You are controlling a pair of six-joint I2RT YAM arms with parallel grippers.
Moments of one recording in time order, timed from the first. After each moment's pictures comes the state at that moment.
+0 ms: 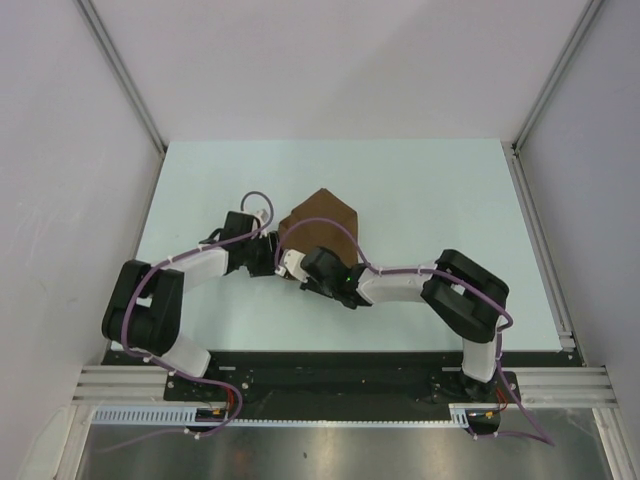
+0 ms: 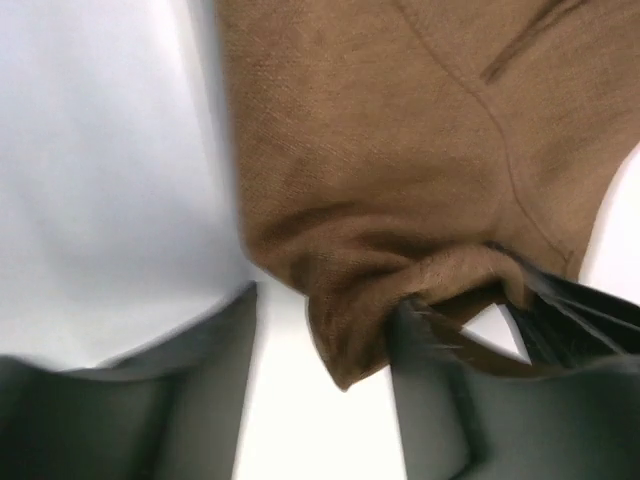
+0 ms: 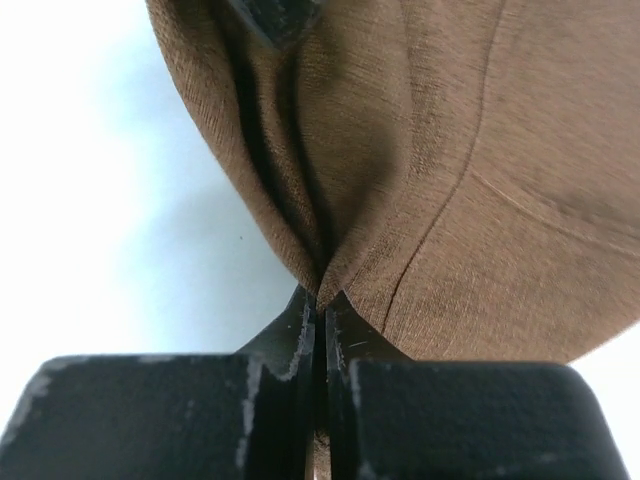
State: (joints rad) left arm -0.27 1.55 0.74 -0.17 0.32 -0.44; right arm 1.05 1.87 1.03 0.05 0.29 -0.36
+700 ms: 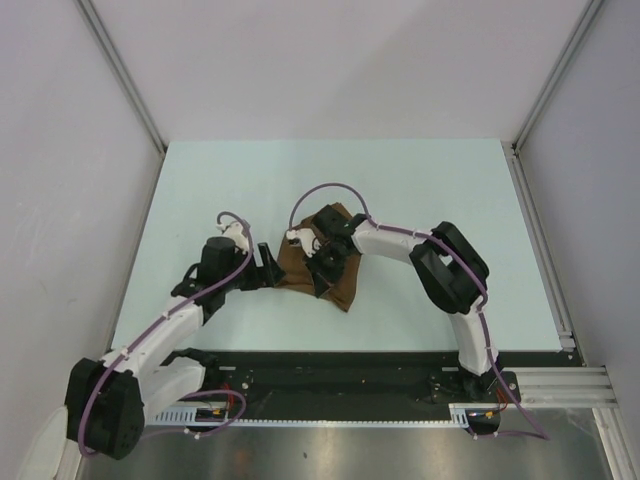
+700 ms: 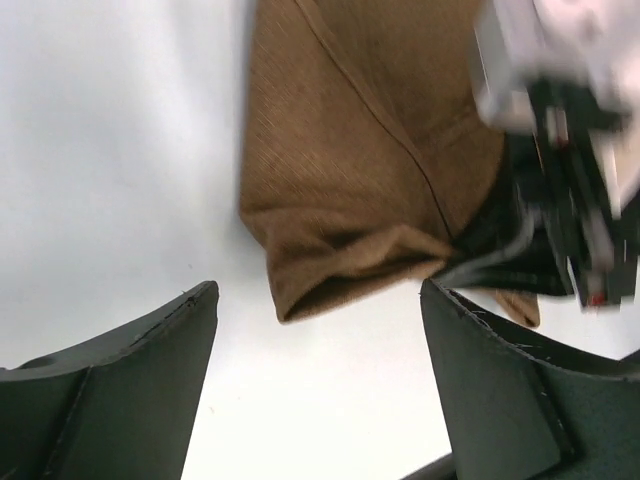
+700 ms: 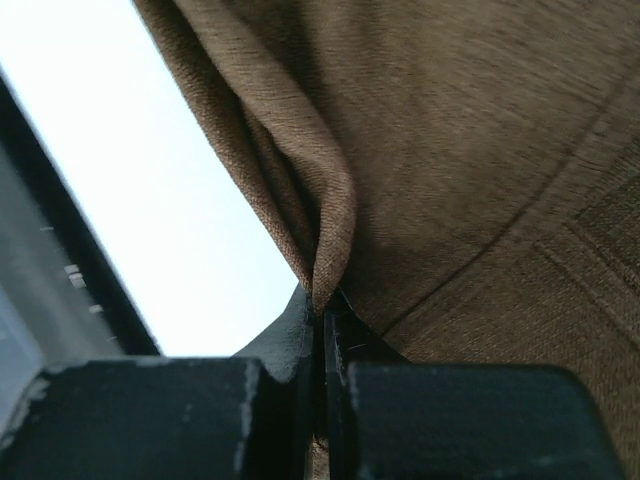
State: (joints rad) left arm -0.29 0.99 0.47 -0.14 0.19 -0.46; right arm 0.82 2.06 1.44 -0.57 -0.50 -0.13
